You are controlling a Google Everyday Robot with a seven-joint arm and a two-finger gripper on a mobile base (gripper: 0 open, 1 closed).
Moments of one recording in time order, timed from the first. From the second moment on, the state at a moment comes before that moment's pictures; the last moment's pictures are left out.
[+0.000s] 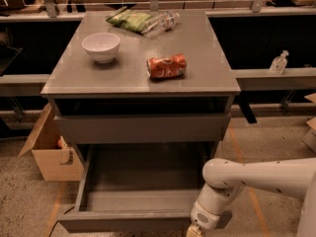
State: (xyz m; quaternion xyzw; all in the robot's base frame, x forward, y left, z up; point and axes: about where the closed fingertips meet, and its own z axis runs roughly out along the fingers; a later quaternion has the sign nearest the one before) arm 0.310 -0.108 0.457 0.42 -0.85 -0.28 0.14
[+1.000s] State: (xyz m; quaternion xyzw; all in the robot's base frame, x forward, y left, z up) arm 0.346 -0.128 0.411 0.35 -0.89 -0.29 0.08
